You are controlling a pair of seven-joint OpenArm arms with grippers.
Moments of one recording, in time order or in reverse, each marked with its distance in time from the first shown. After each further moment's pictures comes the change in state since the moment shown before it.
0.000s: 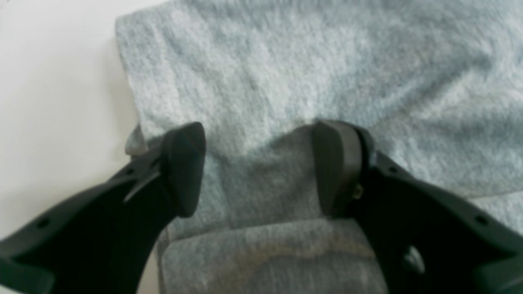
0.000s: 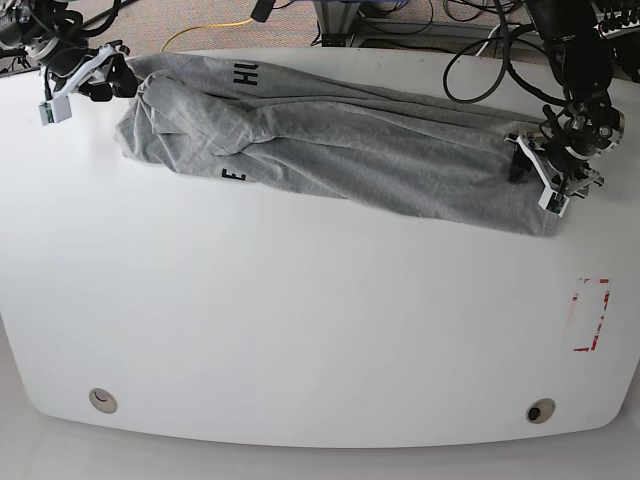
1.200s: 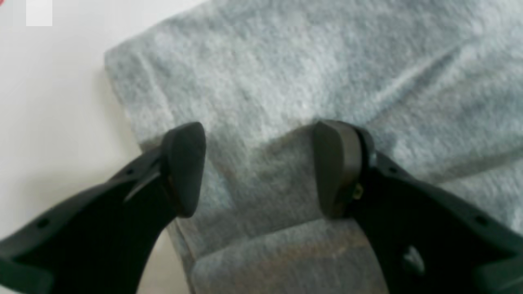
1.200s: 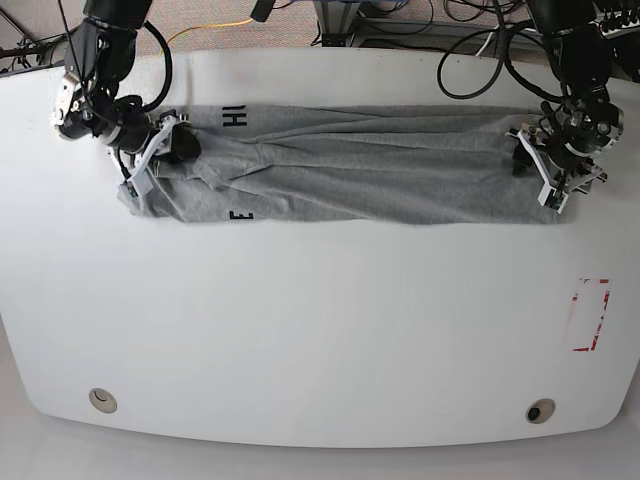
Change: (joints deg) left arm 1.2 0.3 -0.1 4.5 -0.6 0.3 6.1; right arm 21.4 2.5 -27.6 -23.9 -21.6 0.9 12.2
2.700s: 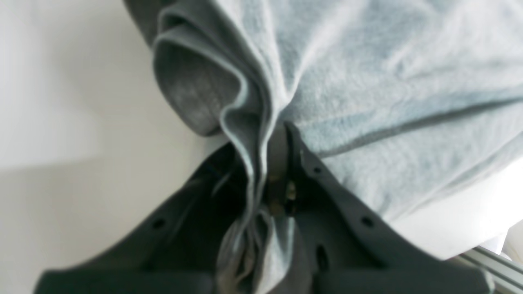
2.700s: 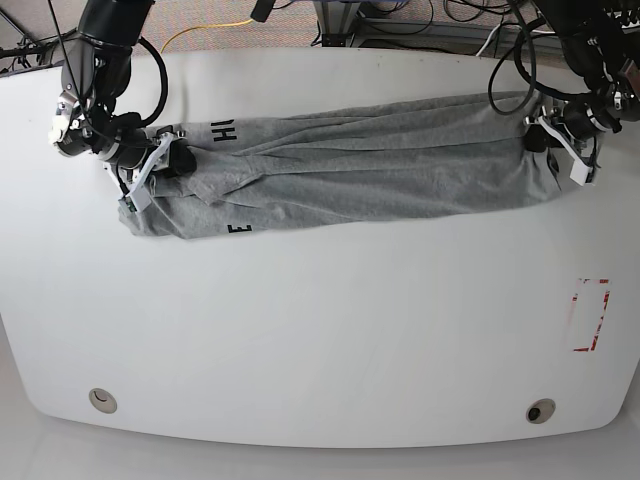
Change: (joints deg) left arm 0.0 1.9 -14.8 -3.9 -36.1 0.0 28.9; right arm 3.4 1.4 -2.1 -1.8 -1.7 -0.3 1.6
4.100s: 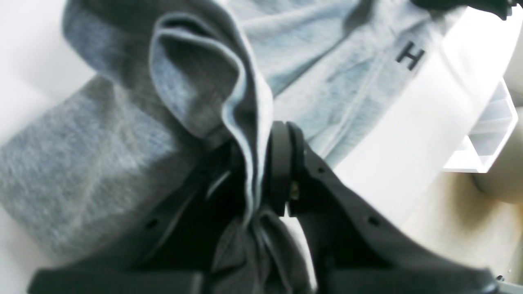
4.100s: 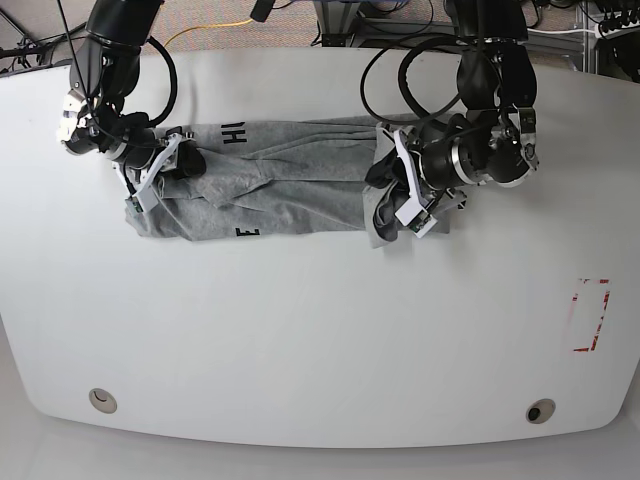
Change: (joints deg) left arm -7.6 12.8 34.7 17.4 3.4 0.3 3.0; right arm 0.2 -2.3 0.4 0.0 0.2 0.0 0.2
